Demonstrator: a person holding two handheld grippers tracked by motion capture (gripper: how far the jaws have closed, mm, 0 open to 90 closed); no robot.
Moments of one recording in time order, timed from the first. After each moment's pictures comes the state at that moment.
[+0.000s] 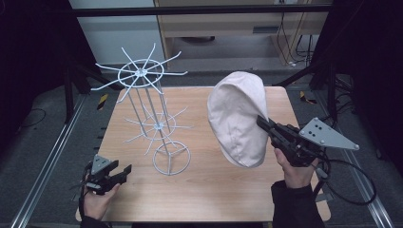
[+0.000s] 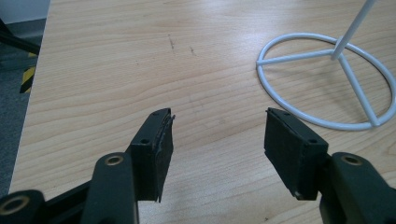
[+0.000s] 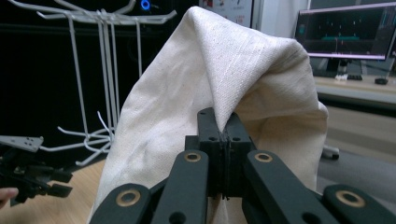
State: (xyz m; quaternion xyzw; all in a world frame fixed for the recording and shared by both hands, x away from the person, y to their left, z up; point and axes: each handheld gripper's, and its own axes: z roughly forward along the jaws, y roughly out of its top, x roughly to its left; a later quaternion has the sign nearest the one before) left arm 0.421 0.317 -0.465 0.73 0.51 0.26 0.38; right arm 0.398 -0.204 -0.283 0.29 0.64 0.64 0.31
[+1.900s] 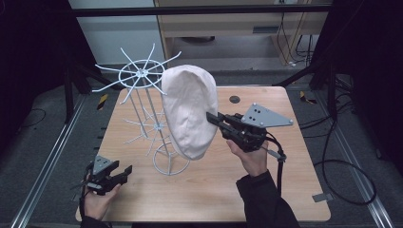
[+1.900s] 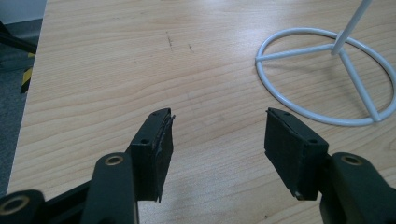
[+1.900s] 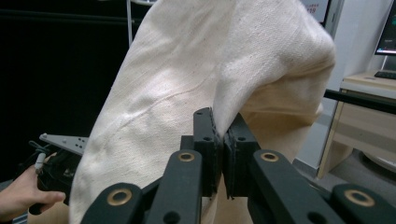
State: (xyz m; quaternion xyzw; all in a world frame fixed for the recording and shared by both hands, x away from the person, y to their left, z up) left arm 0.422 0.316 -0.466 0.73 0.50 0.26 0.37; right arm 0.443 -0.112 -0.286 0.21 0.69 0.66 0.23
